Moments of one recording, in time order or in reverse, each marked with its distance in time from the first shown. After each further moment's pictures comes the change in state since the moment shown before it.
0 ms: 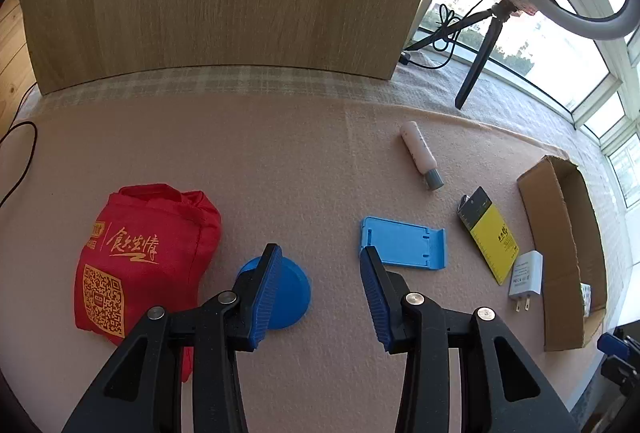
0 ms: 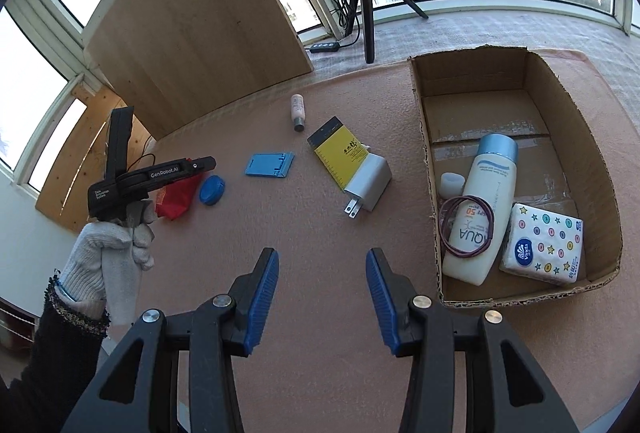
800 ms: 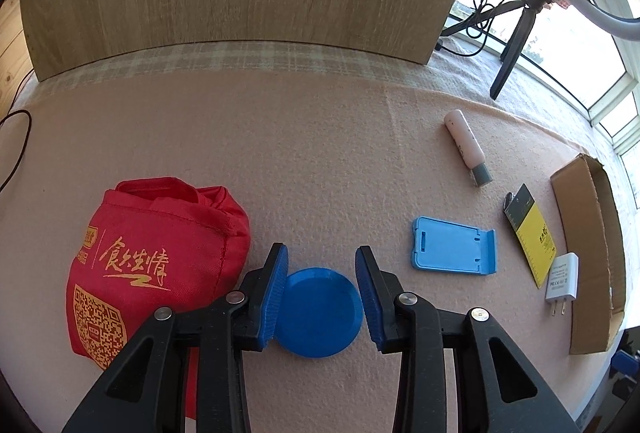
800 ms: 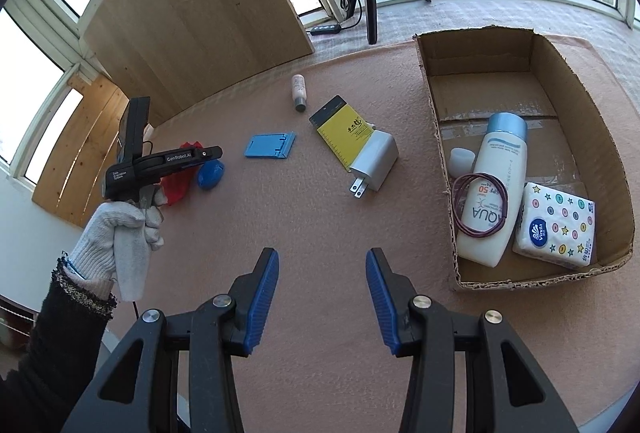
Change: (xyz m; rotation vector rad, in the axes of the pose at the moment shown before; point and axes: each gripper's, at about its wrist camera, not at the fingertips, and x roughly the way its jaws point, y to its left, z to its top) left arm 0.034 0.020 0.000 -0.007 0.043 0.037; right arm 0.009 0.007 -0.008 0.001 0.045 0.000
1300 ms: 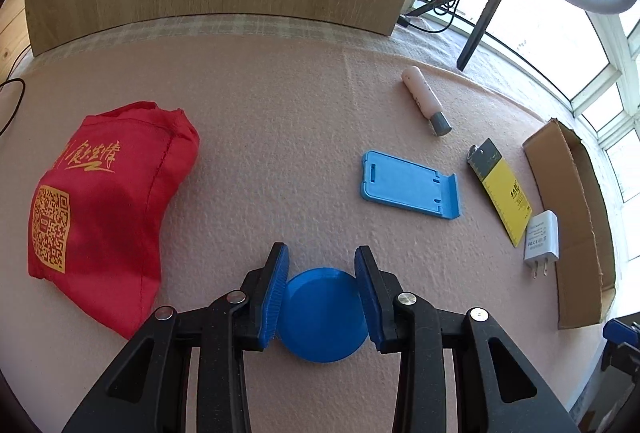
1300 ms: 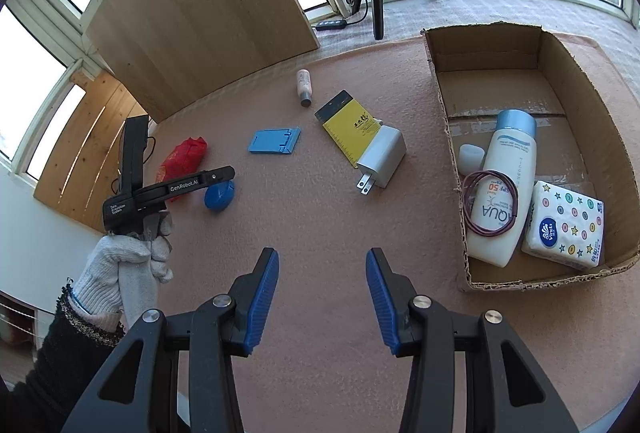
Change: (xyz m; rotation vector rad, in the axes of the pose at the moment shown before) left arm -0.008 -0.031 -0.054 -0.003 -0.006 -0.069; right arm 0.005 0.004 -0.001 -0.003 0.011 0.017
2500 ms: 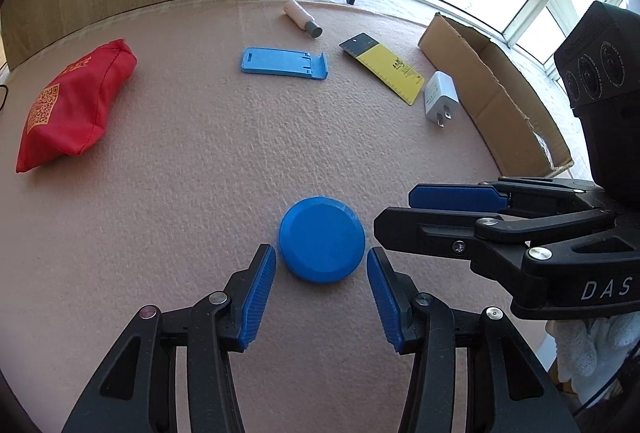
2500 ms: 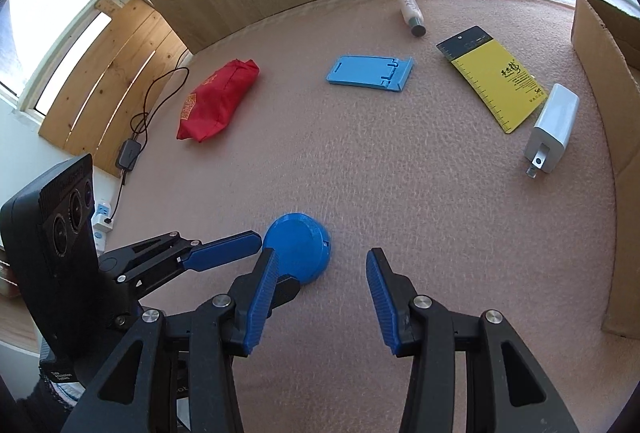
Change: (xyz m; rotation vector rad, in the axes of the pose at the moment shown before) left arm -0.050 -0.048 -0.110 0.204 0.037 -0.114; right arm 0.107 0.068 -0.013 -0.154 0.171 0.113
